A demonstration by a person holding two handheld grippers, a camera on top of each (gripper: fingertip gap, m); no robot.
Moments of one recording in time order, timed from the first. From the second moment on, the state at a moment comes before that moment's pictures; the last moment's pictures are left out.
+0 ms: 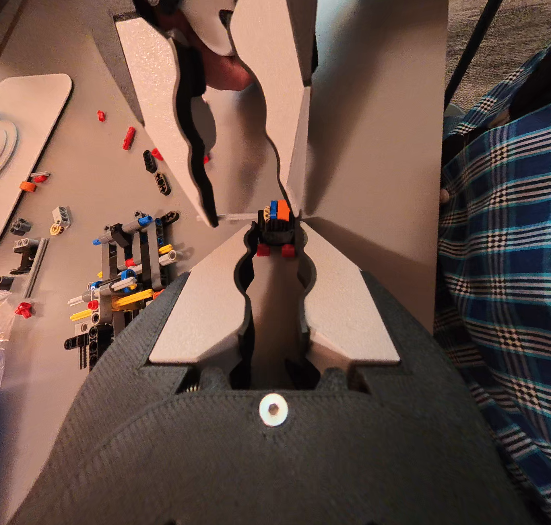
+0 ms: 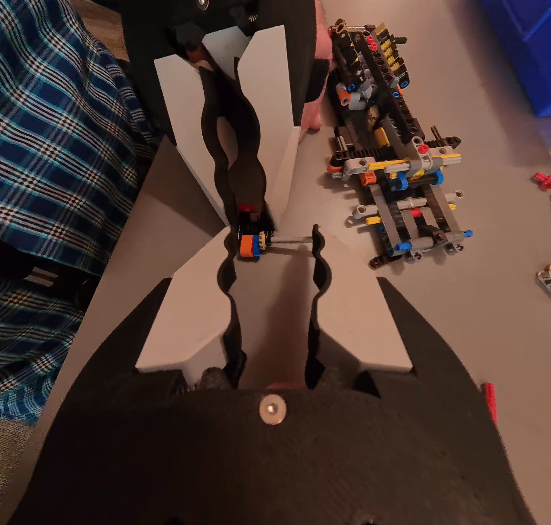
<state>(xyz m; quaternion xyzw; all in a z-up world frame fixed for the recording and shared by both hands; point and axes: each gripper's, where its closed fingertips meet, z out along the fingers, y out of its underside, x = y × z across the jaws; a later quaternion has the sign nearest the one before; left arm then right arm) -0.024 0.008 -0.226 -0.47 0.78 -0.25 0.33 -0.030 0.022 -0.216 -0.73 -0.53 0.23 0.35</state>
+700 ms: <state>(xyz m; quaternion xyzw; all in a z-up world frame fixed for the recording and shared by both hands) -0.024 0.006 -0.226 -0.46 0.78 -0.25 0.33 -0.022 0.028 -0.219 -0.76 -0.50 0.25 0.33</state>
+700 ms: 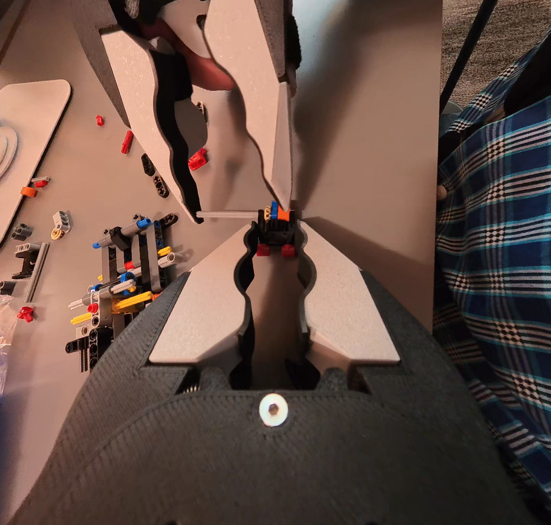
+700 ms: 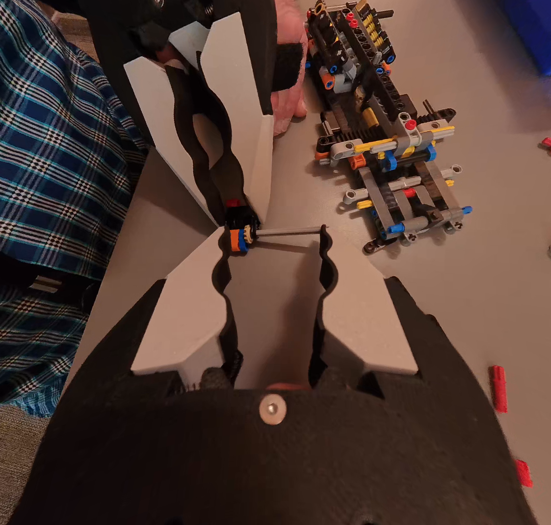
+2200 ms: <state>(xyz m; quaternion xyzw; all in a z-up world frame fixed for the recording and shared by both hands) -0.024 0.000 -0.224 -0.38 0.81 -0.21 0.40 -0.020 0.033 -0.211 -0.80 -0.33 0.47 0.16</state>
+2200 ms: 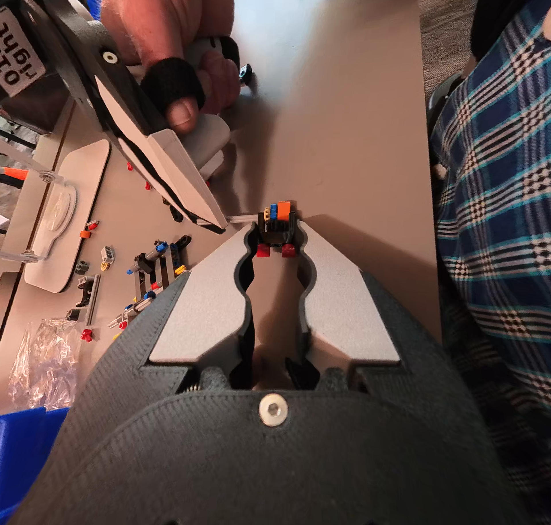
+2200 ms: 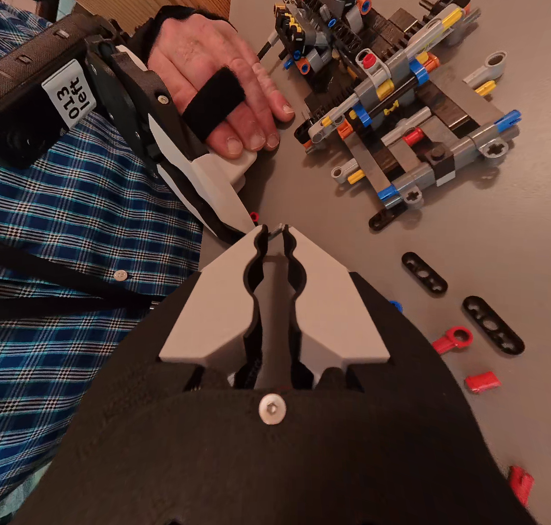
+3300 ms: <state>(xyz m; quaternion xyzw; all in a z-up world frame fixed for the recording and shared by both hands) -0.025 0.002 -0.226 -0.40 0.80 -0.23 0.38 -0.024 0.037 -0.214 -0.82 -0.20 0.52 0.12</state>
